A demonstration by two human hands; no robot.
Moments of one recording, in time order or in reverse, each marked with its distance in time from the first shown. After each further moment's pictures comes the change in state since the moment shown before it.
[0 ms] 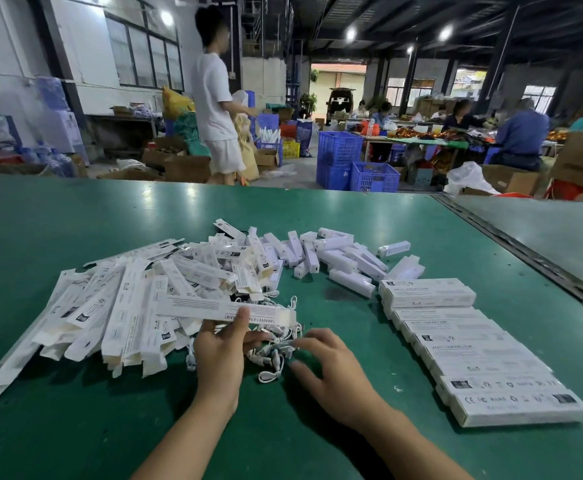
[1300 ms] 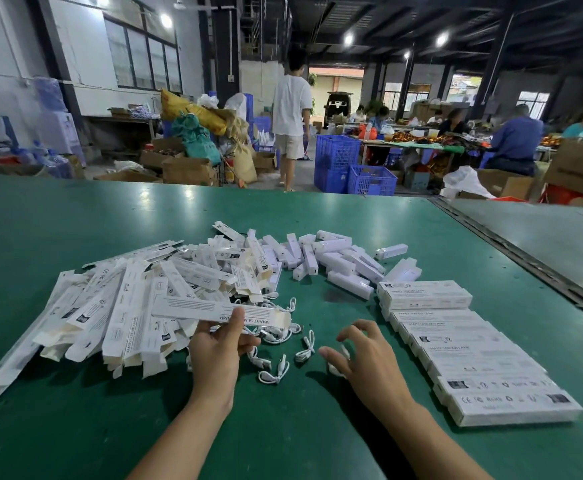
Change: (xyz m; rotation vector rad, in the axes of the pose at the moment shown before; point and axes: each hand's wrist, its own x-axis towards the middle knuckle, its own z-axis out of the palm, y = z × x) left_hand 0.004 0.002 -0.007 0.066 0.014 0.008; right_hand -0.003 0.021 -0.031 -0.191 0.069 0.305
